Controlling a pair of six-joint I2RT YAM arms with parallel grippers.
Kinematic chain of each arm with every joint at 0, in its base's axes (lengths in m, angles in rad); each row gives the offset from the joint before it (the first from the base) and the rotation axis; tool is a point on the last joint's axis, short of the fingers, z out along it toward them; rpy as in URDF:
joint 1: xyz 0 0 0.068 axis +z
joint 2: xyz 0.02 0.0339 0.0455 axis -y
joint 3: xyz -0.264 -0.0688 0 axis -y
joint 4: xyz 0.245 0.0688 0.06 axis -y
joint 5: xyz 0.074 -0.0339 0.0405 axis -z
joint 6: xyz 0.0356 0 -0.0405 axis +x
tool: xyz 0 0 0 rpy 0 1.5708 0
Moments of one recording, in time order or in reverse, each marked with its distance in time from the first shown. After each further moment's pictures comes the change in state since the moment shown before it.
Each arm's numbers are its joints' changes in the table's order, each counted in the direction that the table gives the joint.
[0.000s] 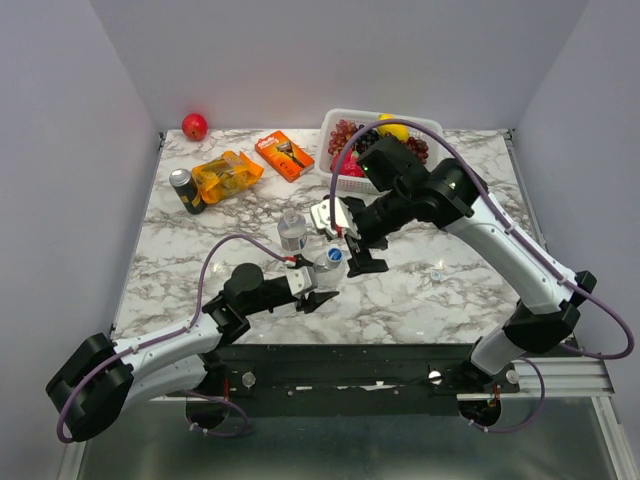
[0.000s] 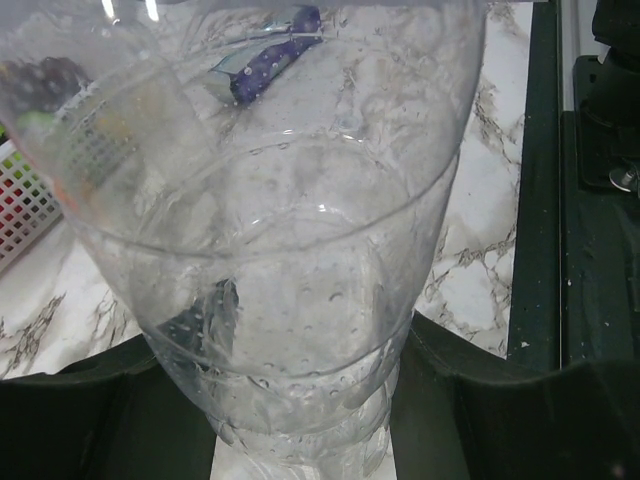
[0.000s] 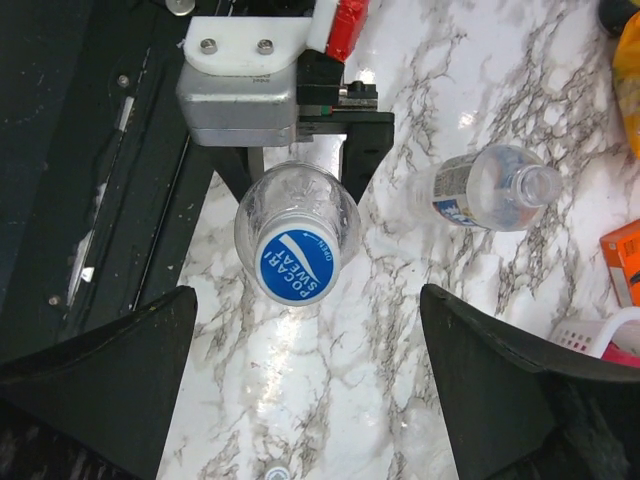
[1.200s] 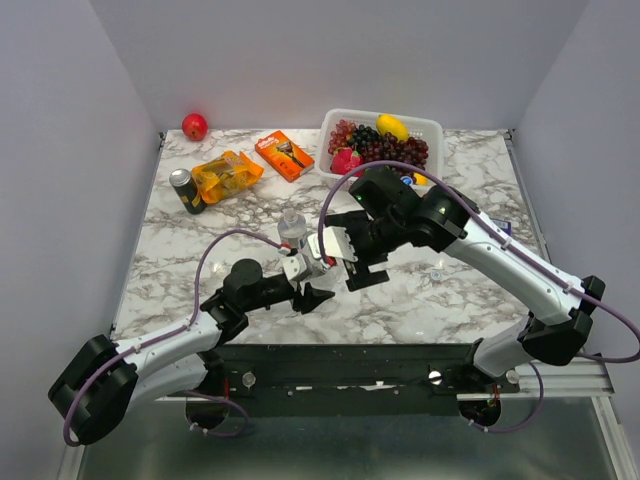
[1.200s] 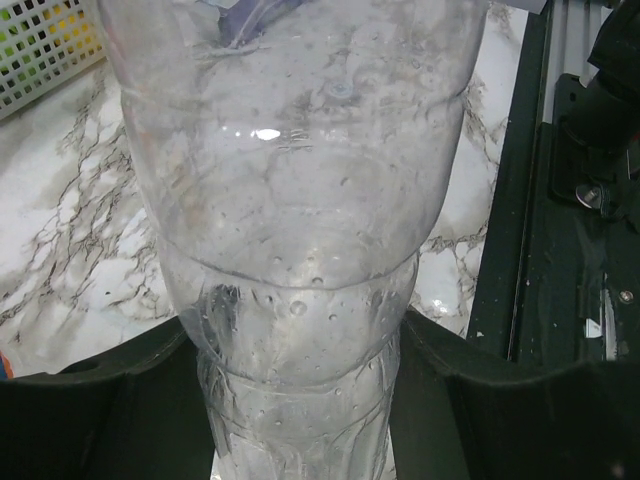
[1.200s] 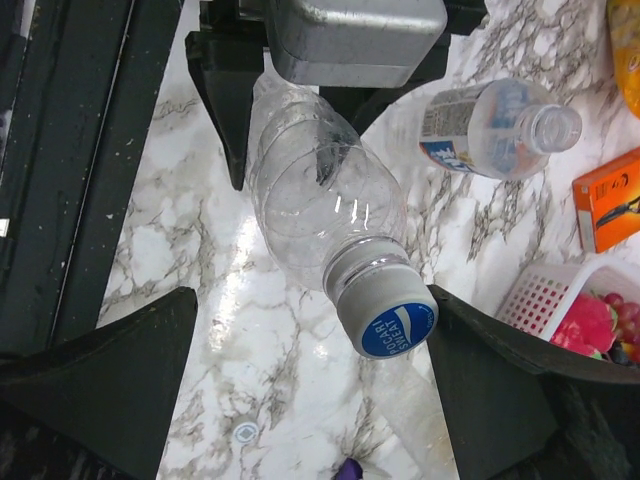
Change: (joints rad) left arm 0.075 -0.009 0.000 -0.058 0.030 -0.198; right arm 0.078 0.103 -0.254 0.142 0.233 -0.045
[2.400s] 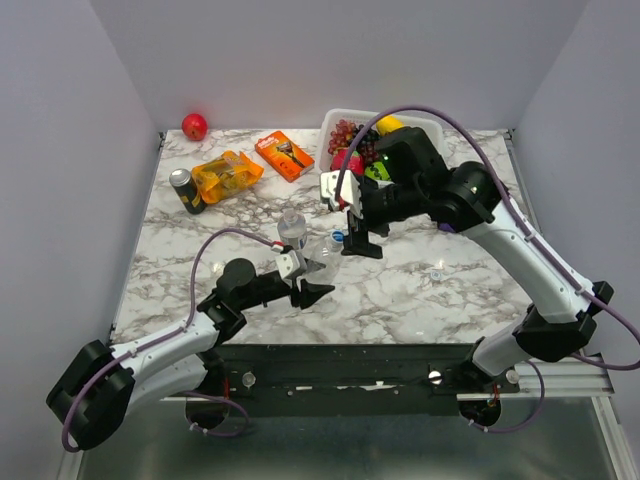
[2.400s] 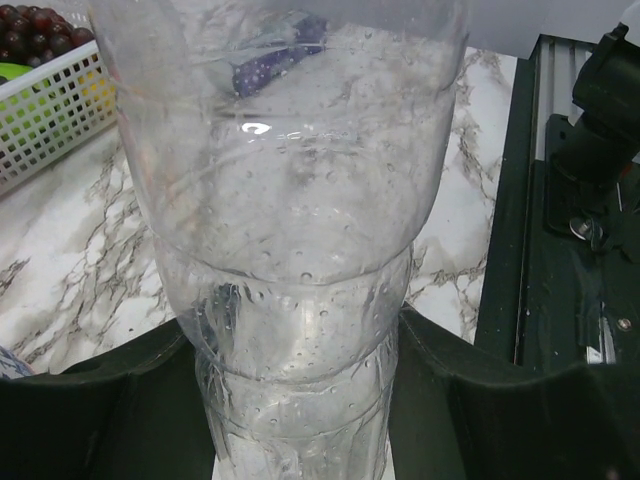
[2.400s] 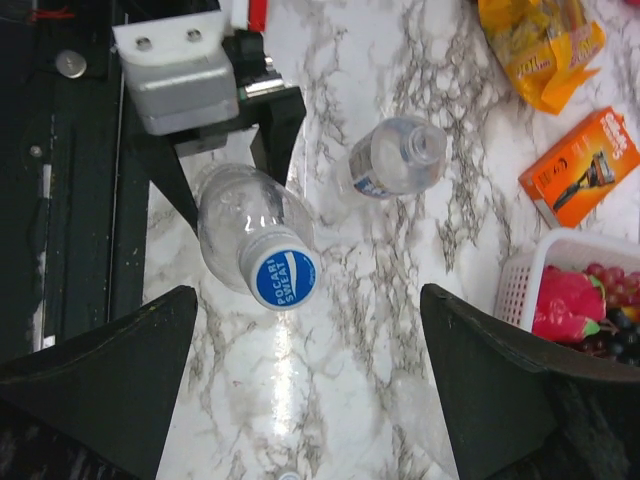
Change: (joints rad) left arm 0.018 0.031 0.000 0.064 0.030 -0.002; right arm -0.107 -0.026 0.216 0.044 -0.088 0.271
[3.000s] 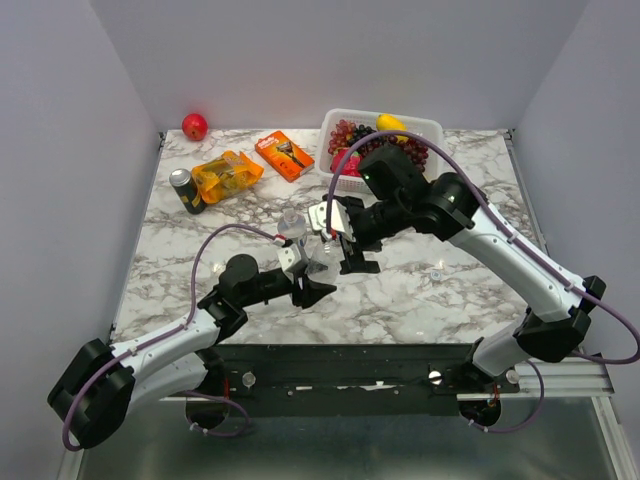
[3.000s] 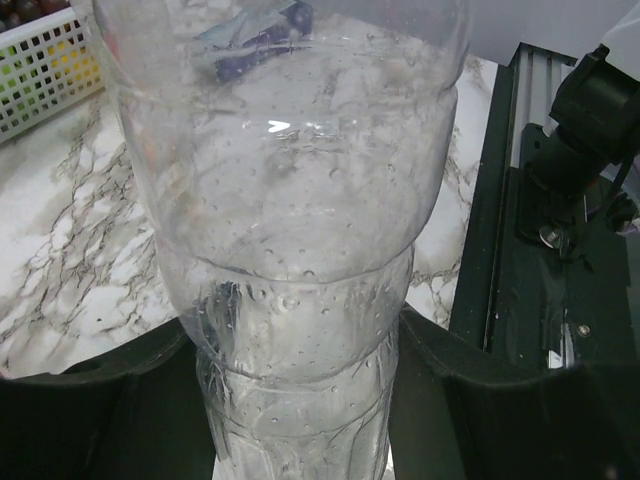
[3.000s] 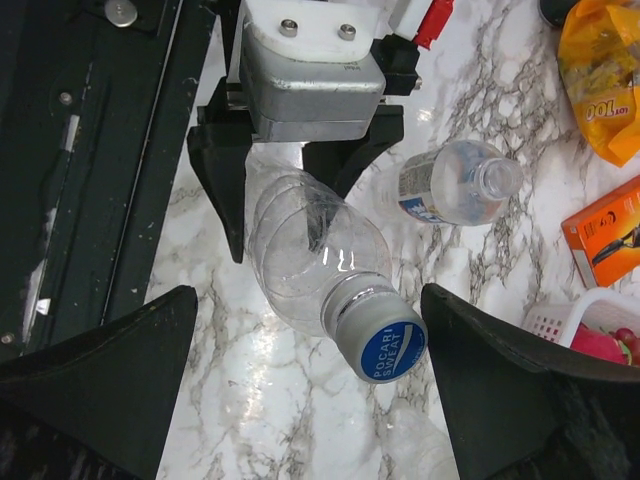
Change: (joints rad) left arm 0.007 -0.015 0.035 -0.051 0.015 -0.084; right arm 0.055 0.002 -0.113 0.007 -0.070 -0.145
